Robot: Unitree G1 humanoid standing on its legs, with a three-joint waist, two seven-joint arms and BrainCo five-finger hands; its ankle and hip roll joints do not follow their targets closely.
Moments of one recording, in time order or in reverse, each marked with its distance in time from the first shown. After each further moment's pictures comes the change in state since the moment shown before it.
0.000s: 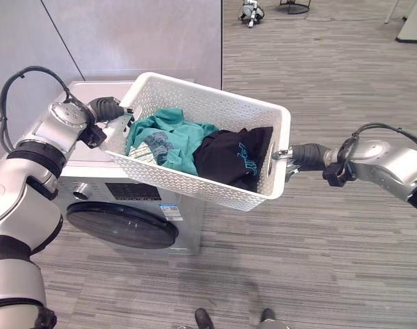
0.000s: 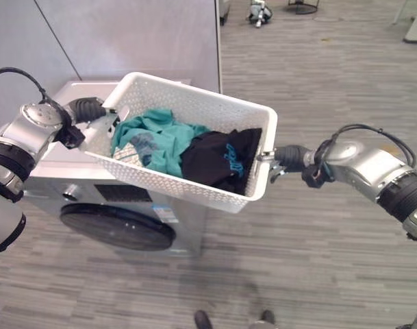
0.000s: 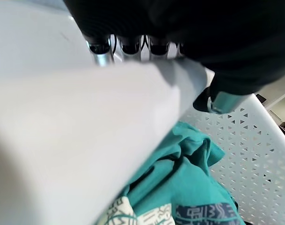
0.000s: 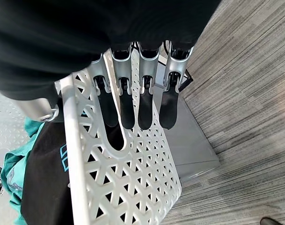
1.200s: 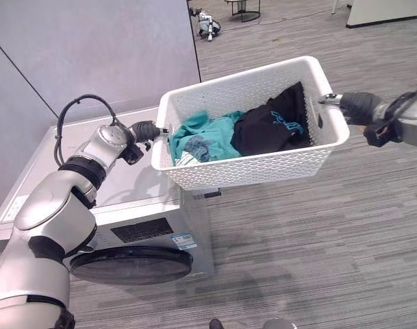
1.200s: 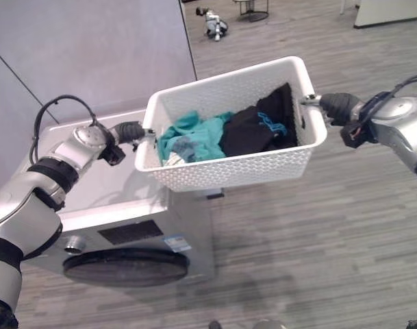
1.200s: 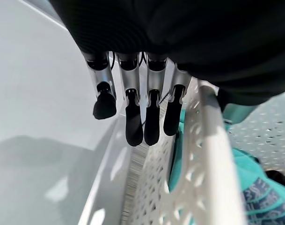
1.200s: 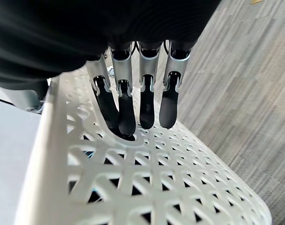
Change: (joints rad) left arm 0.075 -0.195 0.007 0.037 0.001 -0.038 0.010; right arm -0.185 -0.062 0.032 0.219 -0.059 -0.021 -0.098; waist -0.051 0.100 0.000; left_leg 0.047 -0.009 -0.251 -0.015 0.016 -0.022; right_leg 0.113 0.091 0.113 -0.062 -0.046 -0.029
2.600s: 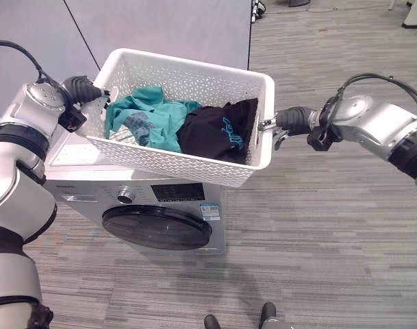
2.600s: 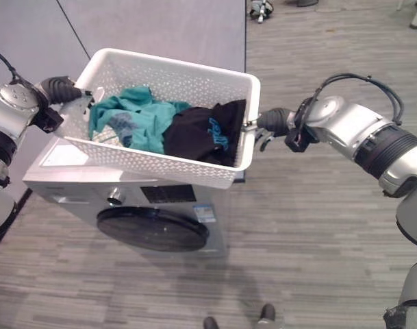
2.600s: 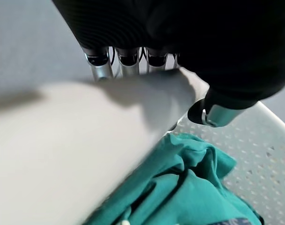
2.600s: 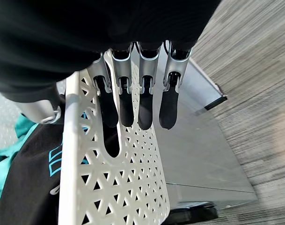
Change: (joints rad) left arm -0.205 0.203 -0.085 0.119 0.022 0.006 0.041; right arm -0.165 0.227 0.177 -0.020 -0.003 0.012 0.075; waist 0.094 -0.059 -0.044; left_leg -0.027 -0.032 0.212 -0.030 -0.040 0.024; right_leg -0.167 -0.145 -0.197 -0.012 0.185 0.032
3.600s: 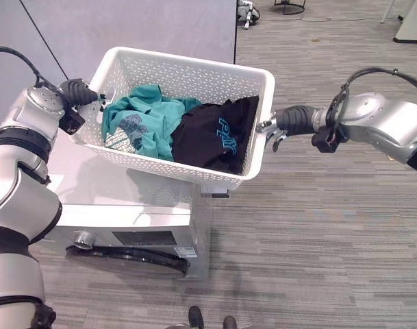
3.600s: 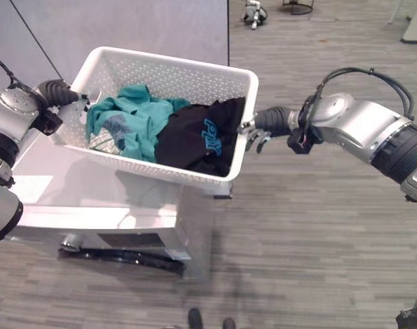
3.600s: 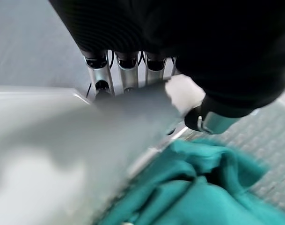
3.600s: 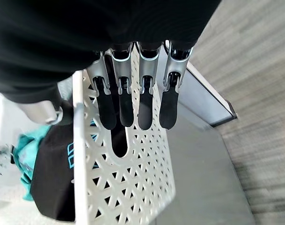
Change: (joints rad) left arm 0.021 -0.018 0.008 0.042 0.118 0.000 0.004; right arm 0.002 -0.085 0.010 -0.170 0.034 0.001 0.025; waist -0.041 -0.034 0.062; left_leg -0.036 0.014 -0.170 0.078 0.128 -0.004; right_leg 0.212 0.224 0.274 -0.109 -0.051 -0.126
